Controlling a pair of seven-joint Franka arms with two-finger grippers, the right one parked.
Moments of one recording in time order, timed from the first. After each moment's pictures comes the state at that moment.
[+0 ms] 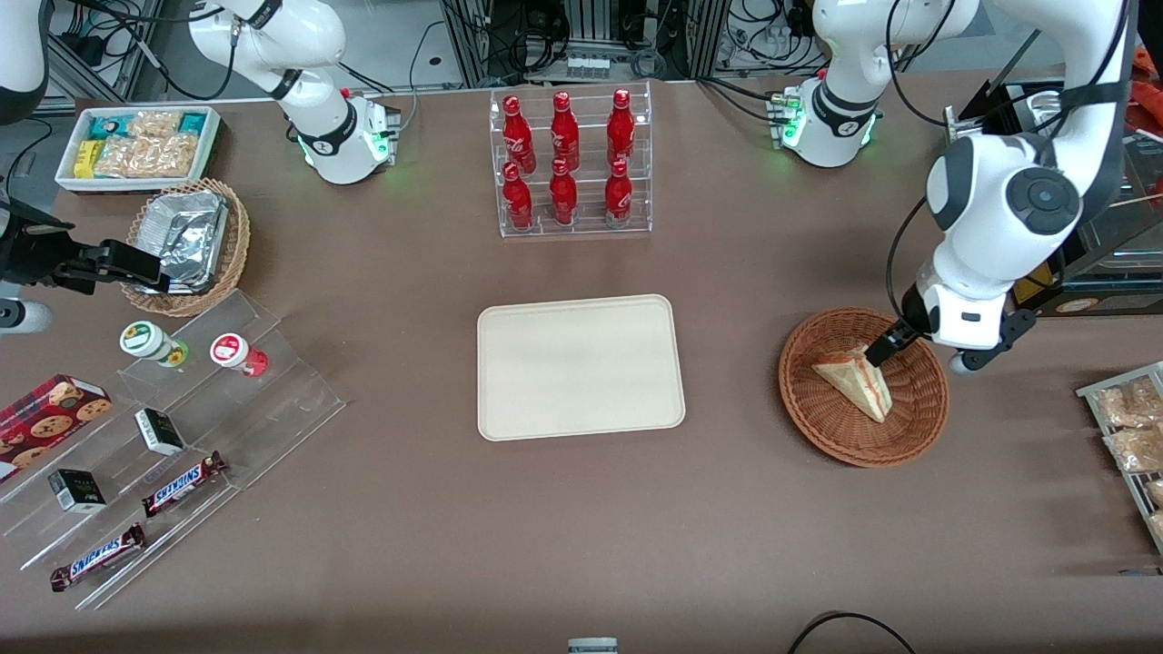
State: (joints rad) arm -0.03 0.04 -0.08 -2.22 0.03 2.34 -0.77
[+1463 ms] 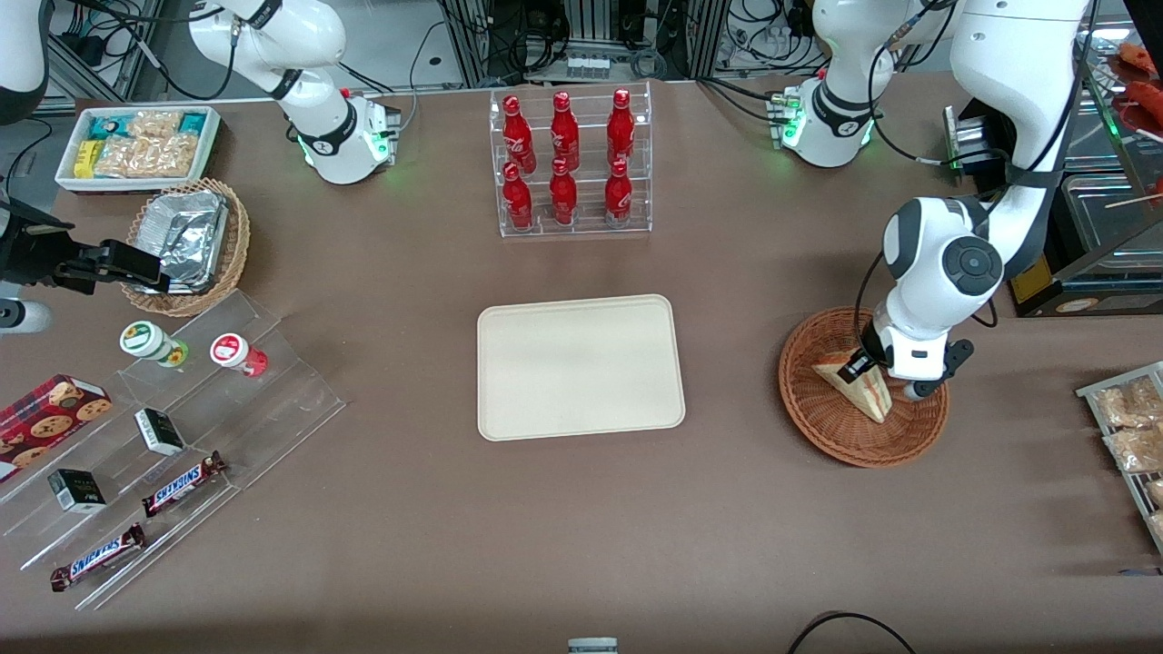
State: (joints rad) arm -0.03 0.25 -0.09 -2.26 0.03 2.55 -0.82
